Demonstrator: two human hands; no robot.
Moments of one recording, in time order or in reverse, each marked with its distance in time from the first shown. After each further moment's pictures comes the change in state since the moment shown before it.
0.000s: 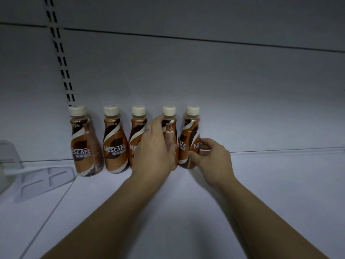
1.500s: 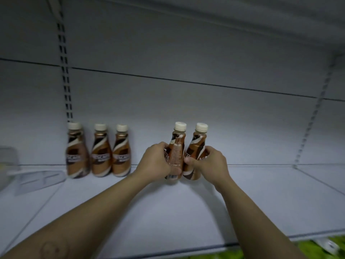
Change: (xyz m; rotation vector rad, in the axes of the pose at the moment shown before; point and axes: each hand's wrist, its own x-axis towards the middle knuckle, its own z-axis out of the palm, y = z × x) left_hand -0.006 0.066 0.015 -0.128 -0.383 -0.079; right_hand -0.012 -0.021 -0.113 -0.091 -0.013 0.034
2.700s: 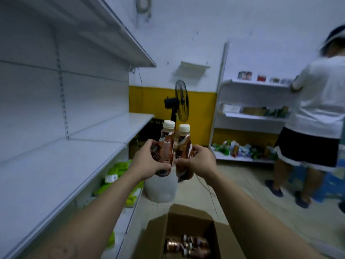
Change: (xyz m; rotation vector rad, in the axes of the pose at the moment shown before) left_hand -0.168 0.285 0.275 -0.713 -0.988 0.675; right_hand -0.337 0.053 -0.306 -0.412 0.962 0.598
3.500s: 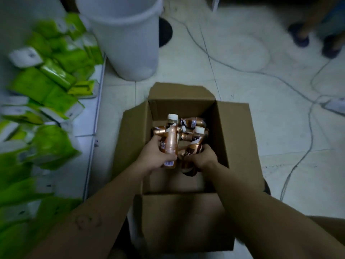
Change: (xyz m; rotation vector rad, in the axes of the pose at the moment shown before) left_hand -0.034 -0.348 0.299 -0.011 -0.620 -0.798; right_hand -0.045 0.450 0.160 0.135 -0.101 1.174
